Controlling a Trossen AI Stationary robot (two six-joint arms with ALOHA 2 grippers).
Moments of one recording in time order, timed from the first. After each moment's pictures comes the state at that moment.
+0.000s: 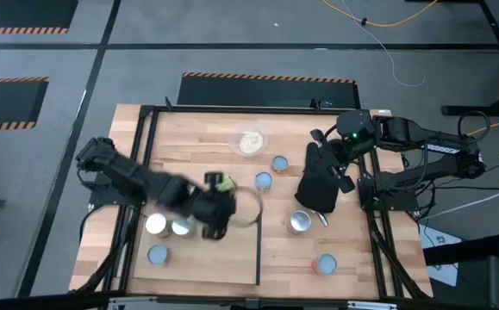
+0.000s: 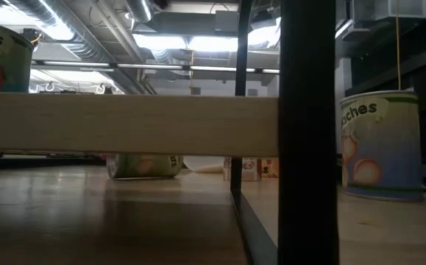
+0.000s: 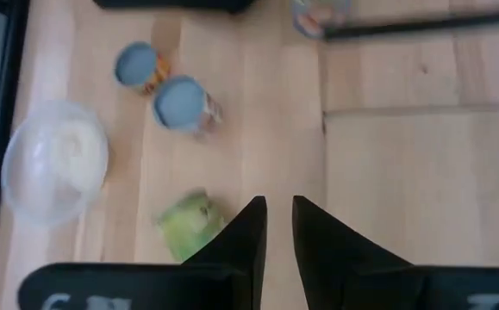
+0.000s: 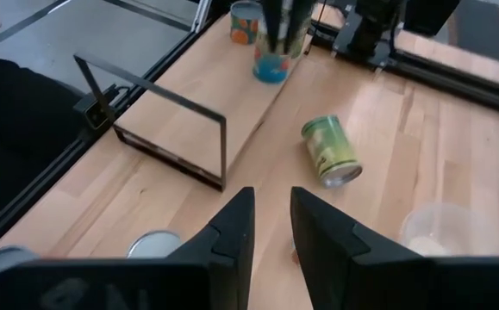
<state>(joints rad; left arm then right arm) -0.40 1.64 1.60 -1.05 -0.40 -0.29 -0.09 1.09 1.25 -0.83 -0.39 -0.40</state>
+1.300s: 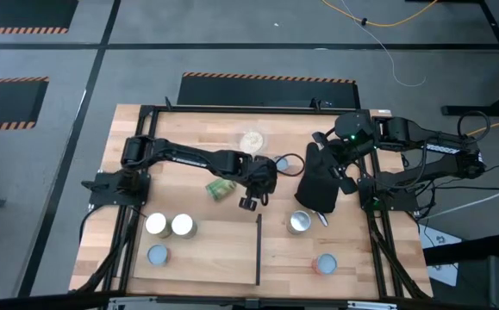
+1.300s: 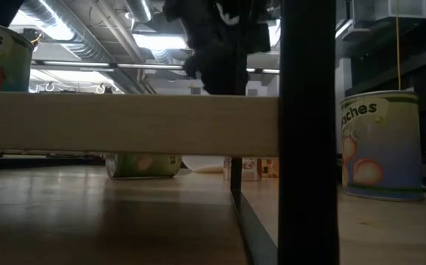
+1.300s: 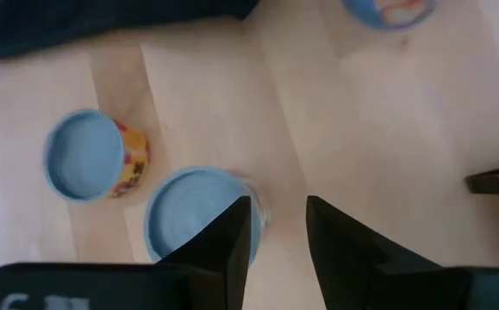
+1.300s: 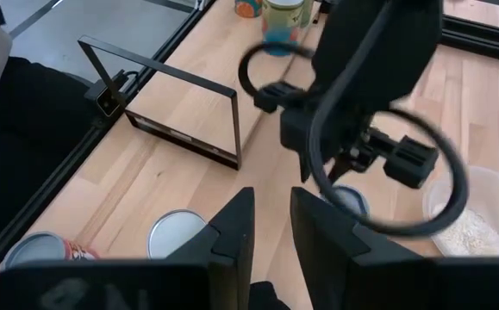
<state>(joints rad) -0.01 1.99 1.58 -0.62 -0.05 0.30 -0.09 1.09 1.25 -0.90 -0.39 -0.34</state>
